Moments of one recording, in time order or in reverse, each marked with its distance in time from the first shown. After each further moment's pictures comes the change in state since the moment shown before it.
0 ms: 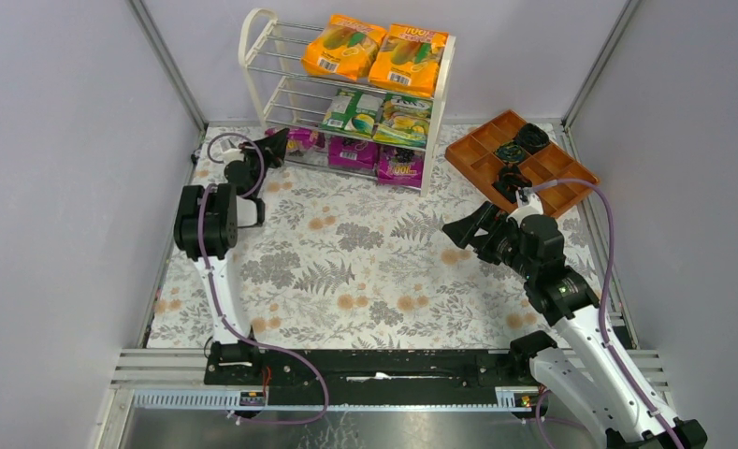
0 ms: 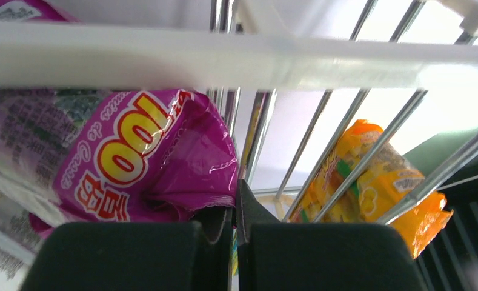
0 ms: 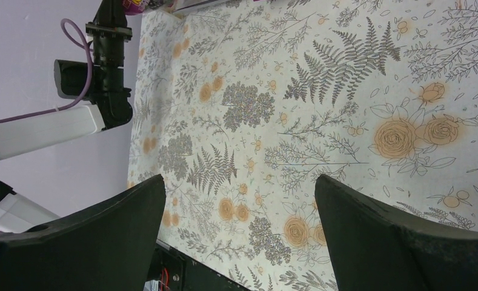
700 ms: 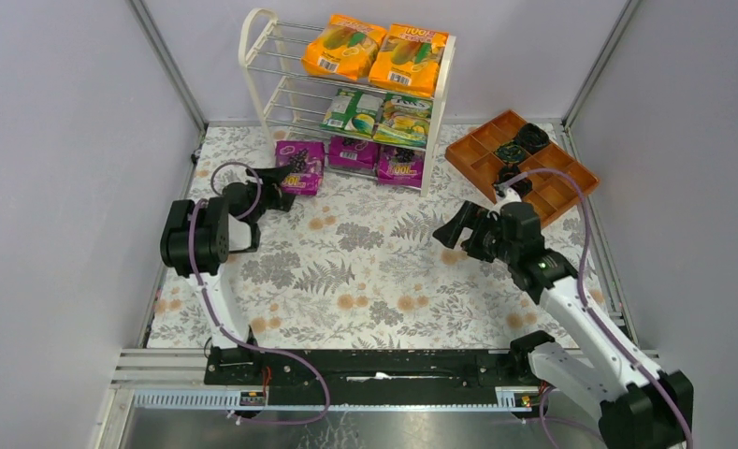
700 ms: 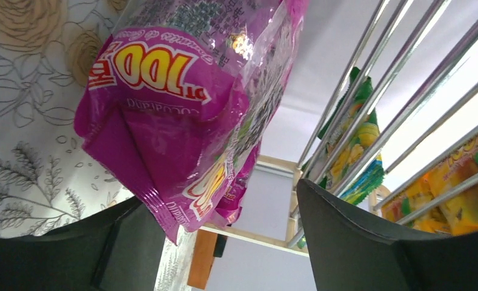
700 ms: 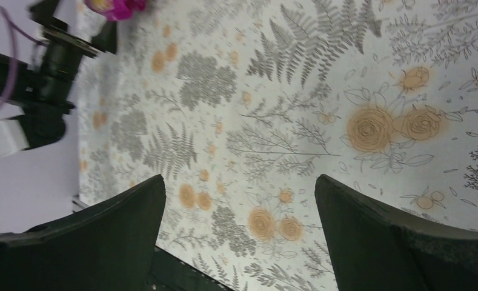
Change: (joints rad) left arm 0.019 -0.179 -0.346 -0.251 0.117 0.196; right arm 0.000 0.175 0.000 0.037 -0.036 -0.090
